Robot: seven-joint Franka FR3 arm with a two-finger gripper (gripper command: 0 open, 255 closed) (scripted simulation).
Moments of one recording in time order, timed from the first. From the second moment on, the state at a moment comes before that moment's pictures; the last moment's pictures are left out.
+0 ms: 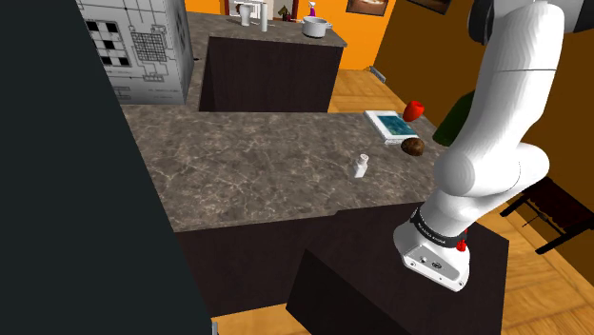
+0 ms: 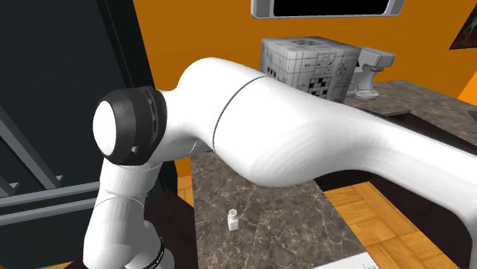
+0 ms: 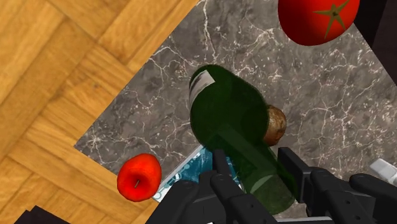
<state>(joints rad) -0.61 0.47 -1.10 -1.52 0.50 1.65 -1.84</state>
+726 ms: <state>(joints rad) -0.60 0.48 -1.09 -1.59 0.51 1.72 -1.85</state>
